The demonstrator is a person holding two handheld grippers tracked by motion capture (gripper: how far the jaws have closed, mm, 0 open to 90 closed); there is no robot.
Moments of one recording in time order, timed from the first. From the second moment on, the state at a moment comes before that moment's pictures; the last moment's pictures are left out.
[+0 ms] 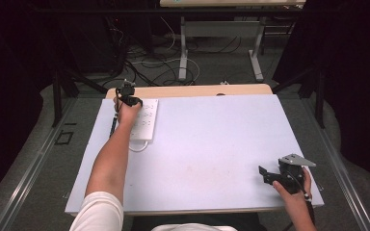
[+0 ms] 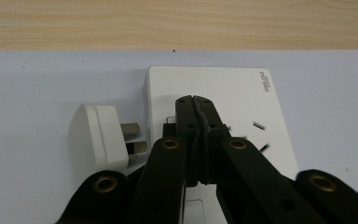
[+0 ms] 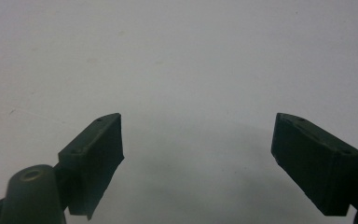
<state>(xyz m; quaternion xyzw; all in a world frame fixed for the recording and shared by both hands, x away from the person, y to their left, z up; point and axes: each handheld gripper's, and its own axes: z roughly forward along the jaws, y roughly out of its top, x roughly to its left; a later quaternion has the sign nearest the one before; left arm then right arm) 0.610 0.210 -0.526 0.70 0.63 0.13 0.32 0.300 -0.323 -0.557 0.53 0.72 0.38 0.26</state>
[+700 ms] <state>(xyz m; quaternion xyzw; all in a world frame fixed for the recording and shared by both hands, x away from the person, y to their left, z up) 0.571 0.195 -0.485 0.74 0.57 0.11 0.35 0.305 -0.321 -0.557 0.51 0.72 0.39 0.25</state>
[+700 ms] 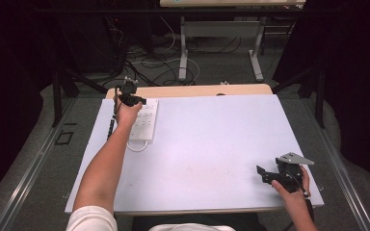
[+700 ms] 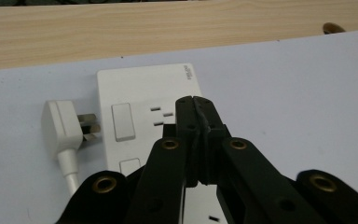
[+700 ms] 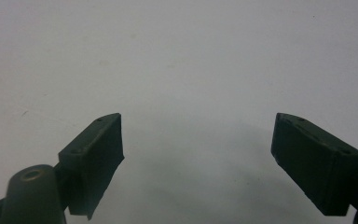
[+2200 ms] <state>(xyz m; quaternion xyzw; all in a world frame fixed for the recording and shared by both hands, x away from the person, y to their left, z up) 0.406 0.220 -0.470 0.75 0.47 0.15 0.45 0.306 -0.317 -0.555 0.50 0.72 0.40 0.24</state>
